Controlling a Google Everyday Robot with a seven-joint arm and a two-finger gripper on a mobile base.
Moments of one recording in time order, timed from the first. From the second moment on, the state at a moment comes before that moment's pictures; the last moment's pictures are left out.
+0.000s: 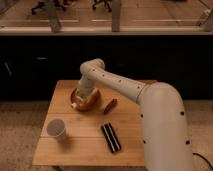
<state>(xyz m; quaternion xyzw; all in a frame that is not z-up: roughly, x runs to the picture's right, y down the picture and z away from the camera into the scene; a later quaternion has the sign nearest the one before) -0.150 0.045 0.876 -0.20 -0.31 -0.40 0.84</state>
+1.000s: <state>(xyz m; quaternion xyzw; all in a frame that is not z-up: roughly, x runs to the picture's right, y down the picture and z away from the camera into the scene) -0.148 0.037 0.878 -0.20 -0.30 -0.41 0.84</state>
